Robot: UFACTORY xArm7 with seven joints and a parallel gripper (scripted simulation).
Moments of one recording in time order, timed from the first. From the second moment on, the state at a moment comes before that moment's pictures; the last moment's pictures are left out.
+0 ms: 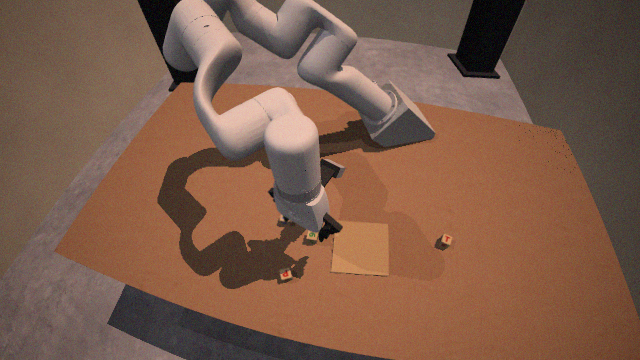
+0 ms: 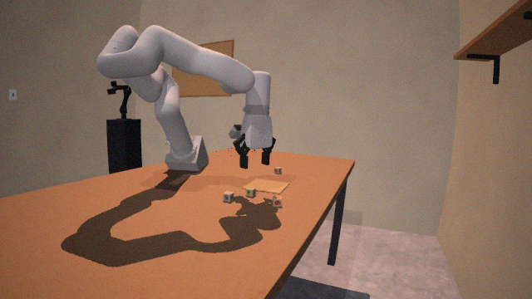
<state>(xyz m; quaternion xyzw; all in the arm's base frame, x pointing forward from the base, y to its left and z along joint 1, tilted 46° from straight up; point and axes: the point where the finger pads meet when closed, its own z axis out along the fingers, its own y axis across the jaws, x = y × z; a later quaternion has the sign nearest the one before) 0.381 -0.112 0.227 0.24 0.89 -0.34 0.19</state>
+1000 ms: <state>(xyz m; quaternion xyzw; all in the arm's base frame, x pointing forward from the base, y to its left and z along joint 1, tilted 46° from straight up) 0.406 -0.122 0.242 0.54 0.75 -0.25 0.30</state>
